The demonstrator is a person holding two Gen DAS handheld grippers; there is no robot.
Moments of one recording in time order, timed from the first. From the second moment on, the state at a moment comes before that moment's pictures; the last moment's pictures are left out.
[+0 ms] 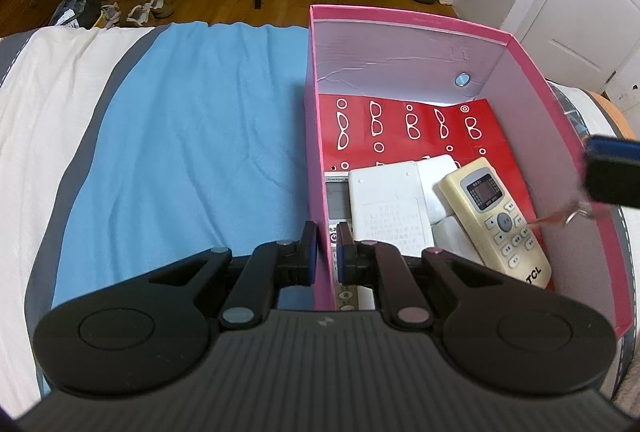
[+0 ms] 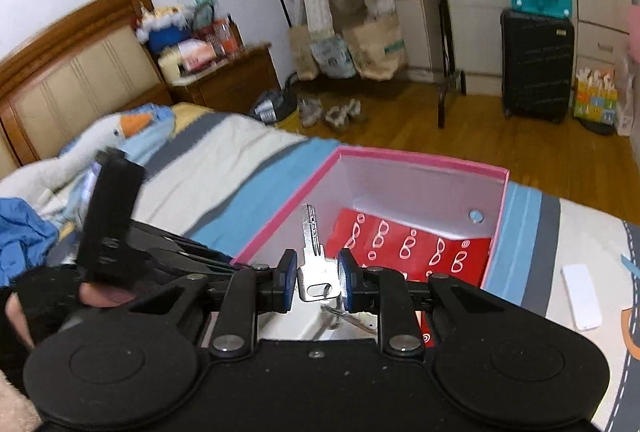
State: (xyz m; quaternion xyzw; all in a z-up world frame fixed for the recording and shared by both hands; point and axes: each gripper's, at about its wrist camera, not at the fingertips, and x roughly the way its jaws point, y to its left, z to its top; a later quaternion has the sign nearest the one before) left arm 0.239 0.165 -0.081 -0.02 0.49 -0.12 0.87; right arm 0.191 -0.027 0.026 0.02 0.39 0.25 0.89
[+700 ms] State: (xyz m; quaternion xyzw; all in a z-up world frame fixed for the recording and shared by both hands) left arm 0.240 0.164 -0.083 -0.02 0.49 -0.12 0.86; right arm 0.198 -0.054 0.053 0.05 0.41 0.22 0.88
